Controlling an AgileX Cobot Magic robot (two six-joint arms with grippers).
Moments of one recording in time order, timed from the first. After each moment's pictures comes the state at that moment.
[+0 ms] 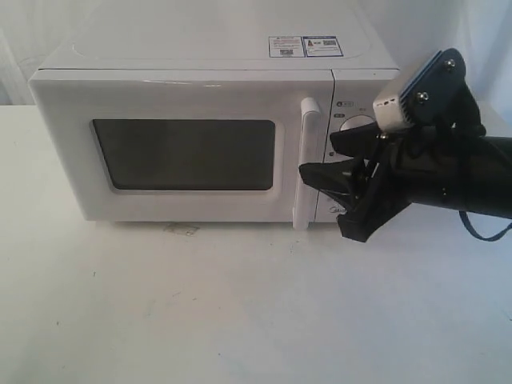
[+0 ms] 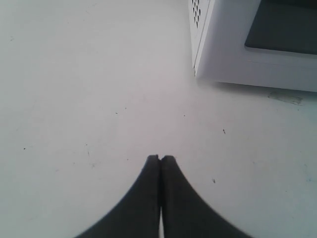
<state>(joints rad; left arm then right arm) -0.03 0.00 0.02 -0.11 0.42 -0.02 0.17 1.24 -0.64 1.73 0.58 -2.12</state>
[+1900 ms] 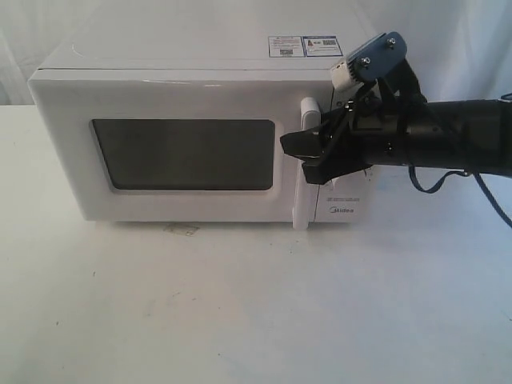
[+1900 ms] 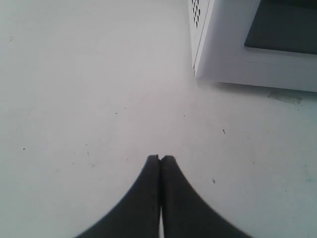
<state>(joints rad) -0.03 0.00 0.02 -0.11 0.42 -0.02 0.17 1.53 -0.87 1.74 0.58 -2.02</state>
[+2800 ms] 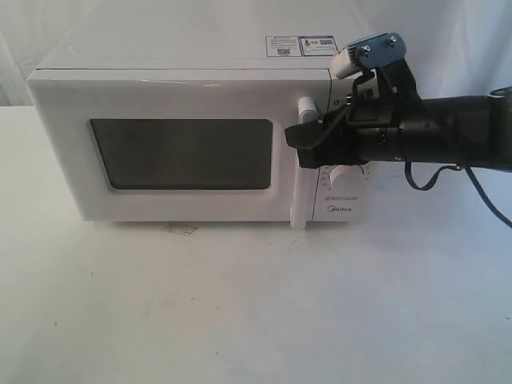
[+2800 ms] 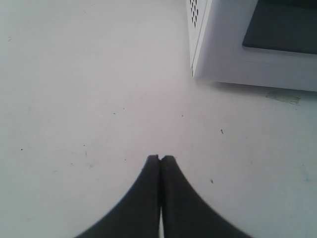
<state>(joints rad) -0.03 0.00 0.02 -0.11 0.42 -0.02 0.17 1.58 -0.91 1.72 0.58 -1.87</state>
